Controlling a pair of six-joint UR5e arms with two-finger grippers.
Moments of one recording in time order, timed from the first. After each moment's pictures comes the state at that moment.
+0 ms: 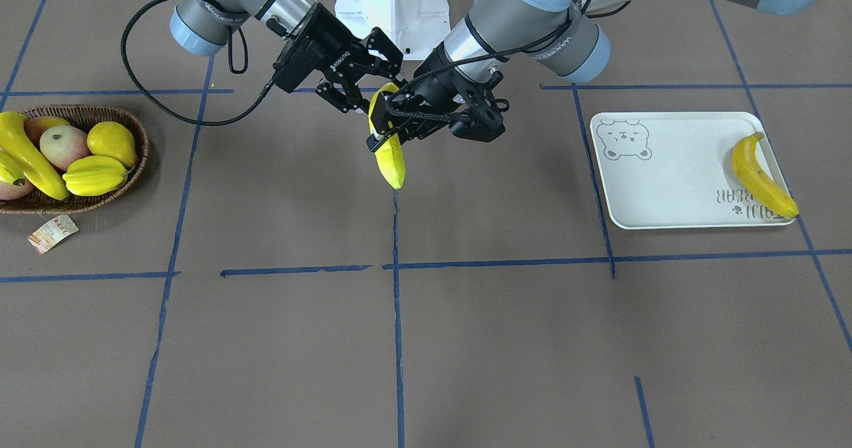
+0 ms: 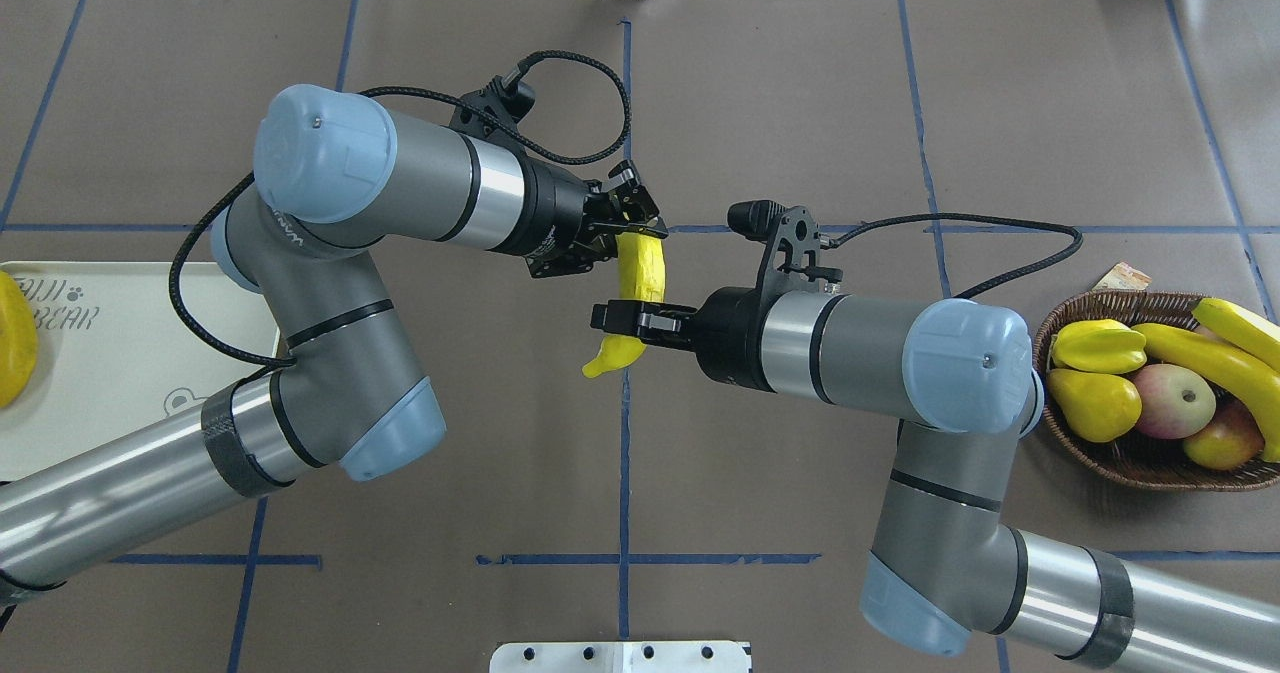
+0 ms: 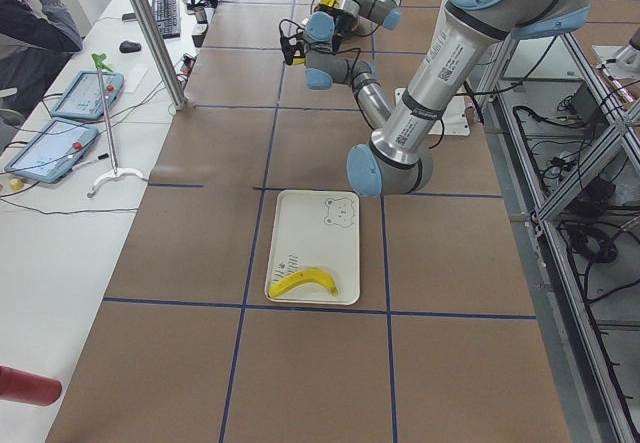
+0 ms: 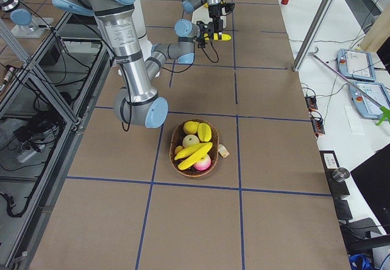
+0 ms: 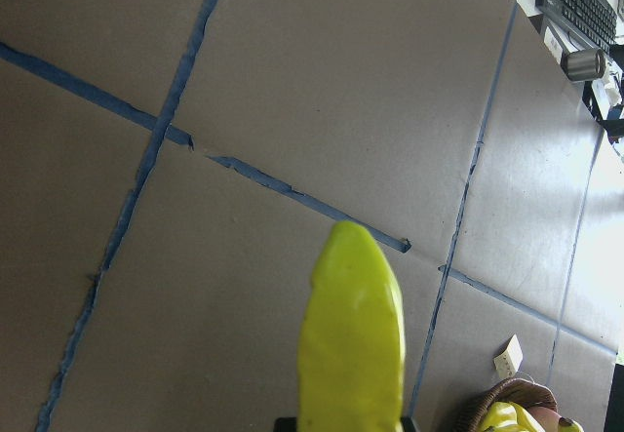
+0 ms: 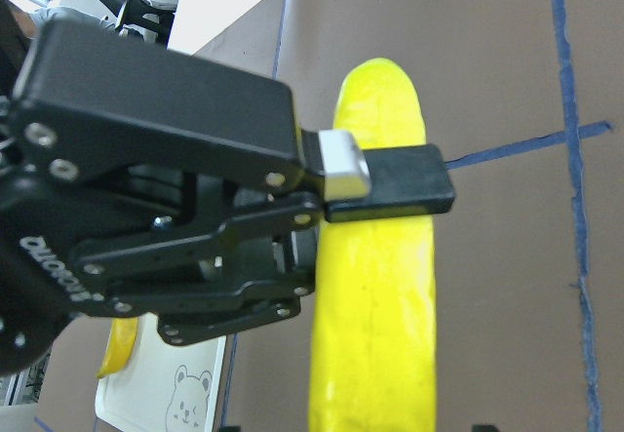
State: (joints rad) left arm -0.62 -2.25 -1.64 -2.31 -1.96 -1.82; right arm 0.43 -1.13 1.83 -0.66 1.64 1.48
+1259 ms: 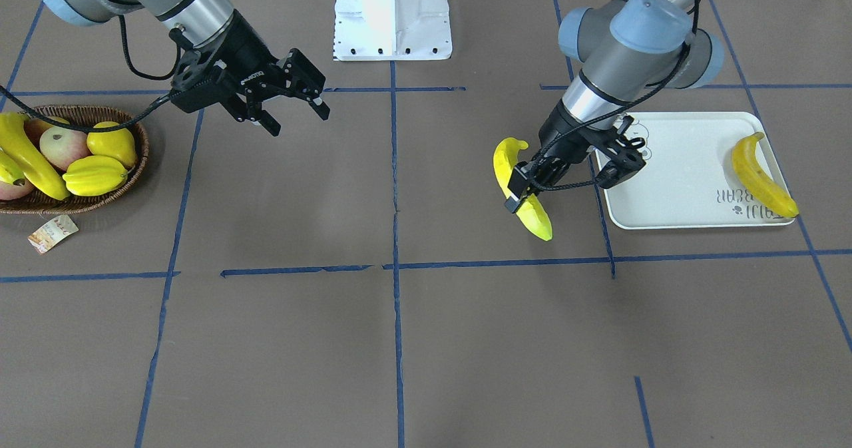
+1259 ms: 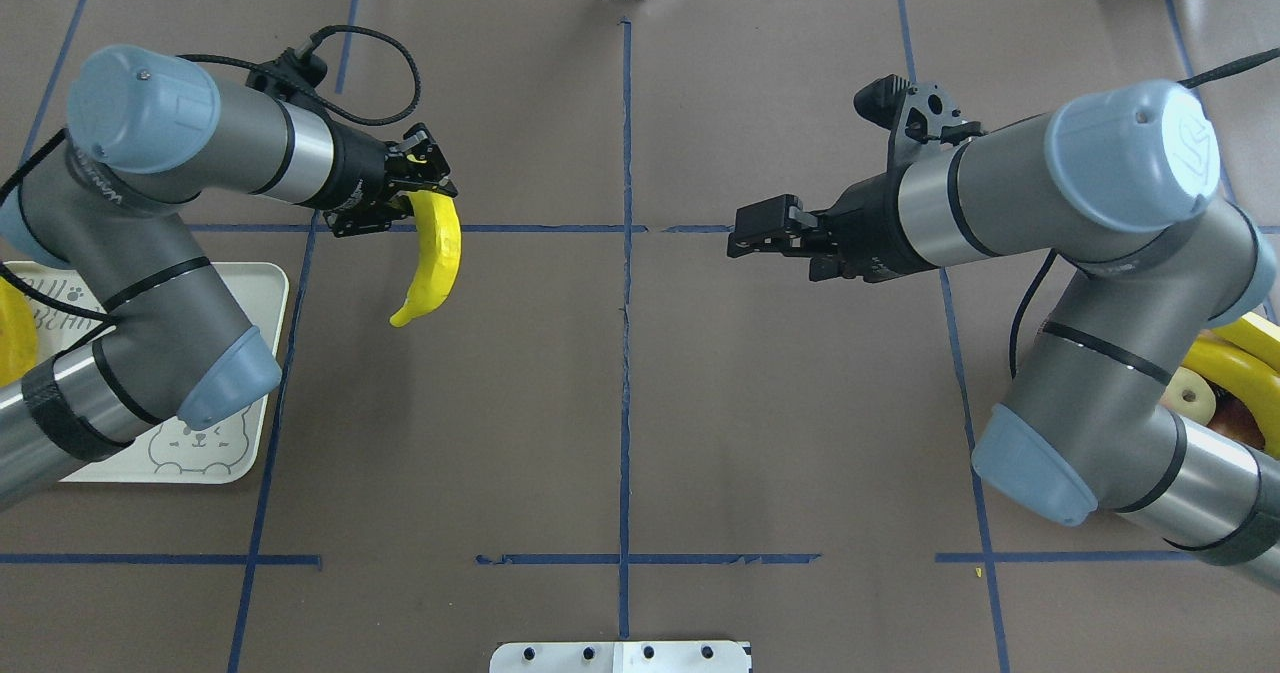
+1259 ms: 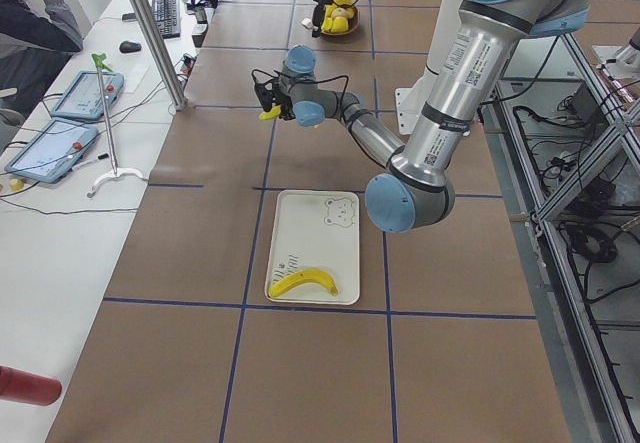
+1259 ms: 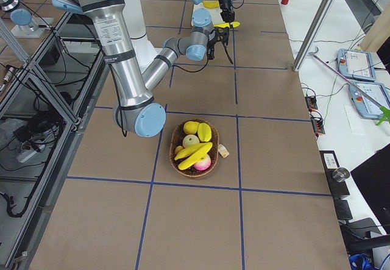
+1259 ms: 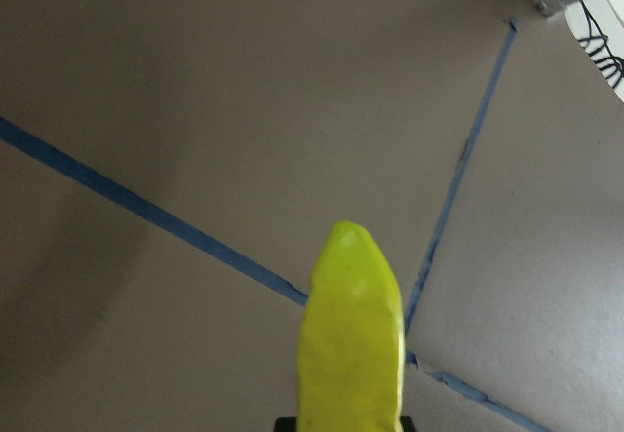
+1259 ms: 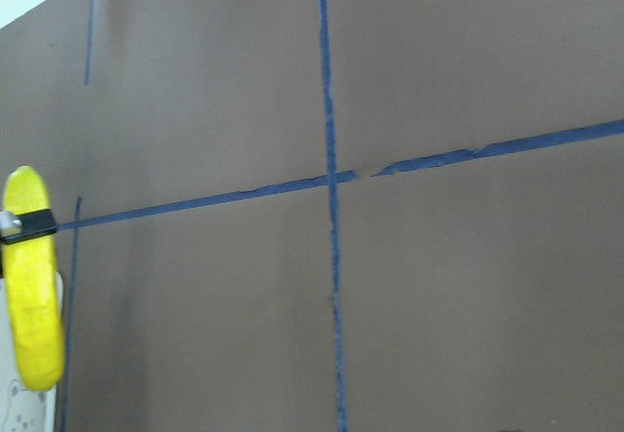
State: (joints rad) left arm -0.78 -1.98 -1.75 -2.09 -1.95 -1.74; right arm 0.71 -1.21 1.99 -1.18 2.02 1.35
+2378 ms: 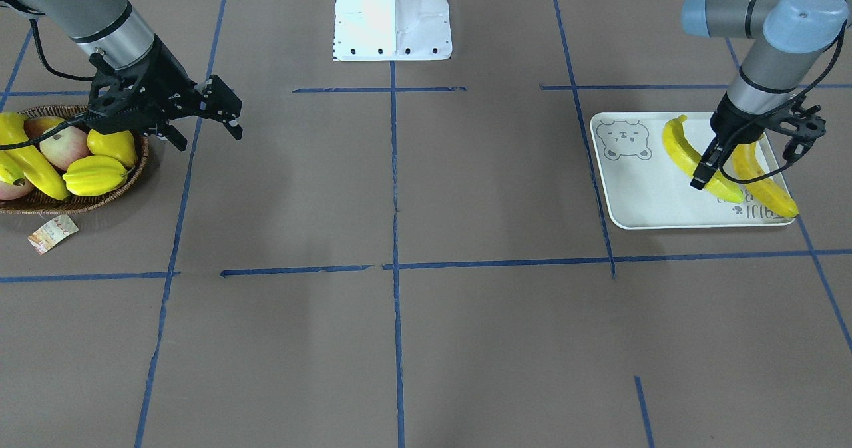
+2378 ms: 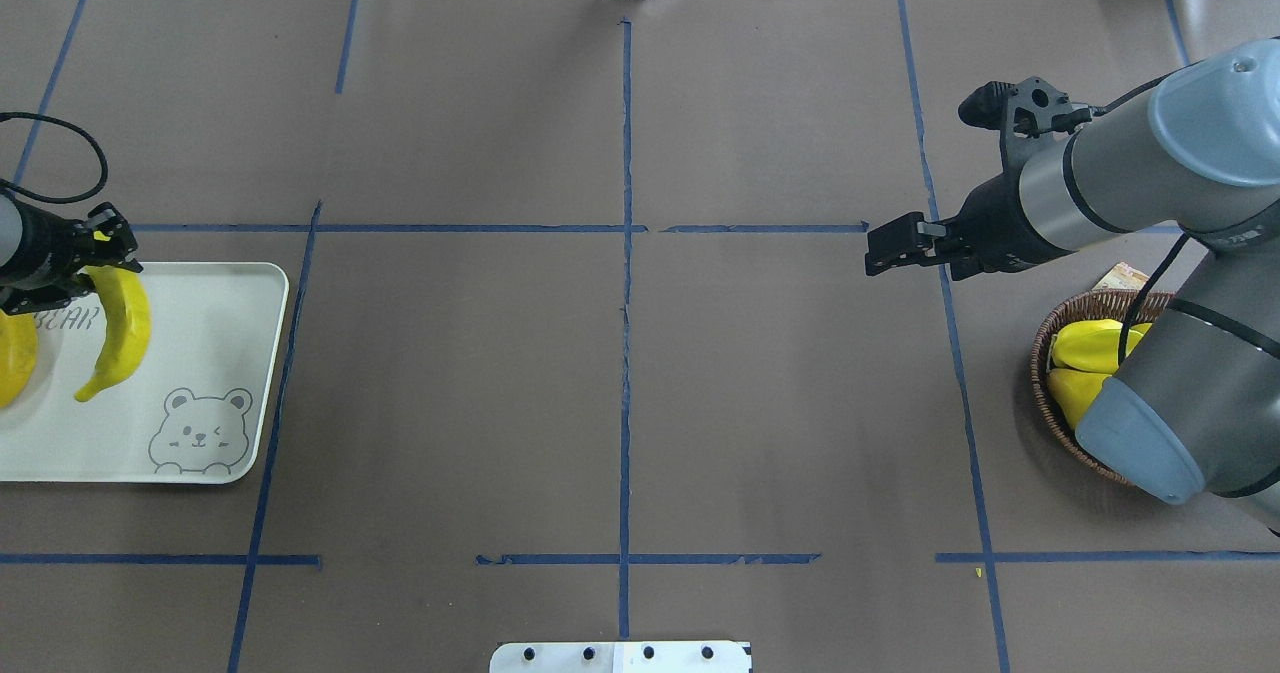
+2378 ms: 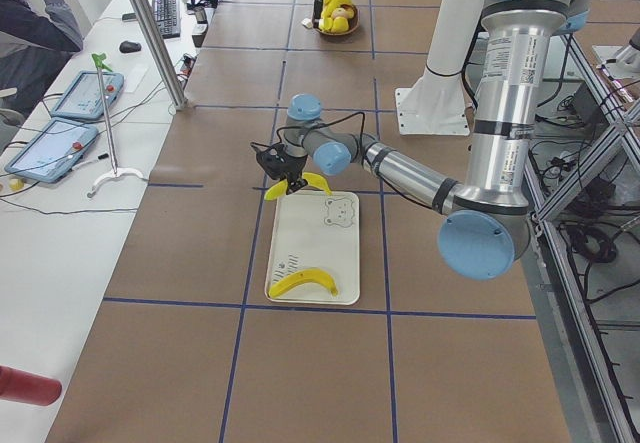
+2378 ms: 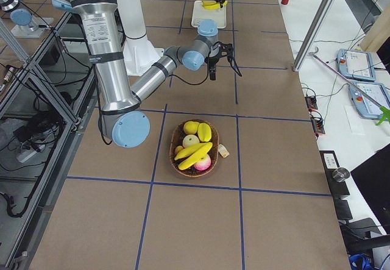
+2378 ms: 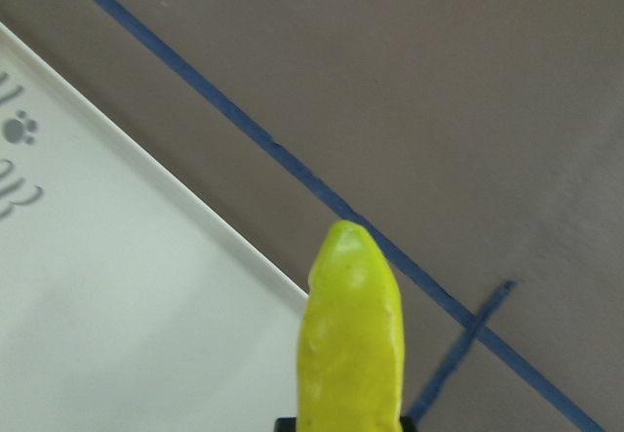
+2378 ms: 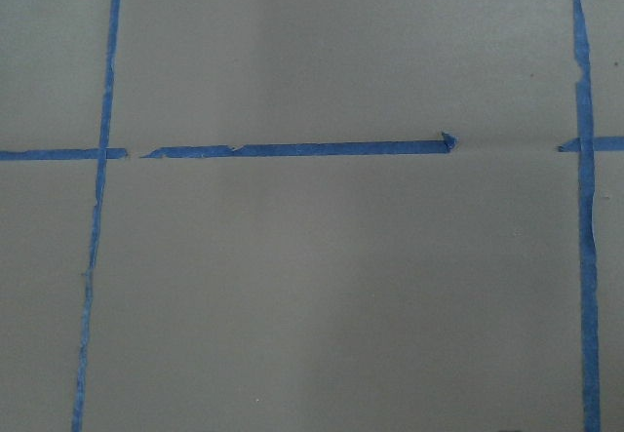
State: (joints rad) left arm -0.93 -1.52 -1.82 -2.03 -1.95 -1.66; right arm 0.80 -1.34 2.04 -1.35 2.10 1.08
